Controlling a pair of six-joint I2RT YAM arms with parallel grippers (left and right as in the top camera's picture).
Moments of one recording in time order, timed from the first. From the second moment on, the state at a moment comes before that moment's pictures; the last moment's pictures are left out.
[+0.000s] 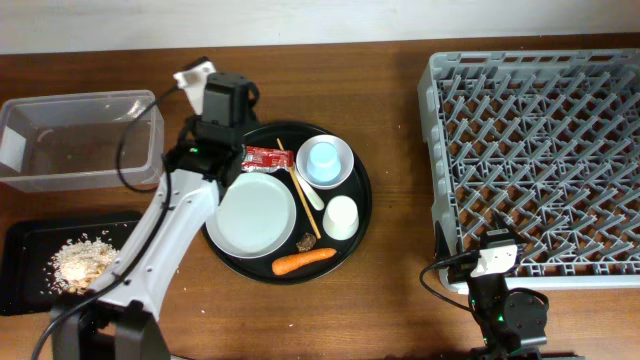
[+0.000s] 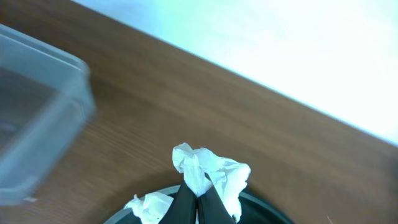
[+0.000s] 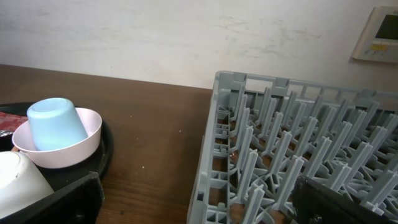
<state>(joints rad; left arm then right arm) -0.28 1.62 1.27 -0.30 -0.44 -0.56 0.08 0.01 0.01 -0.07 -0.03 -0.07</state>
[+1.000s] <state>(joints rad) -0.25 1.69 1.28 -0.37 0.33 -0.08 0.08 0.01 0.01 -0.07 -0.03 -0.07</state>
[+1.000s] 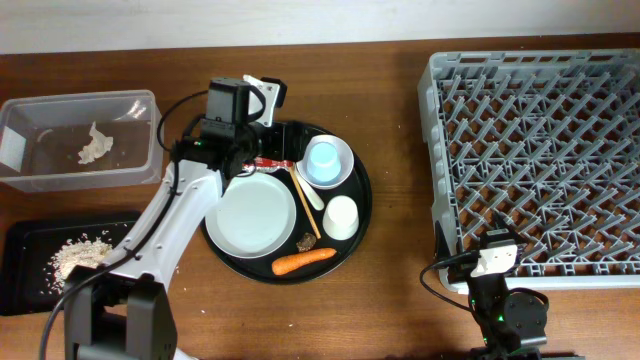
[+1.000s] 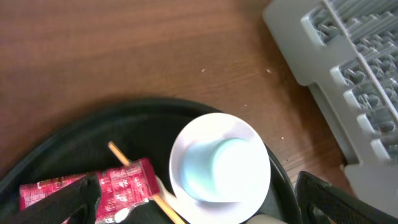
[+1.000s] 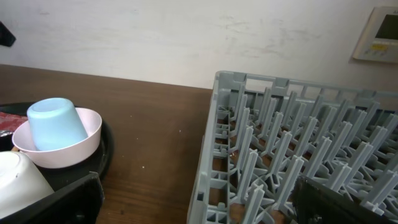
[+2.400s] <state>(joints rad) -0.26 1.98 1.28 -0.35 -0.06 0.36 0.08 0.01 0.01 -0.07 -0.03 -0.07</state>
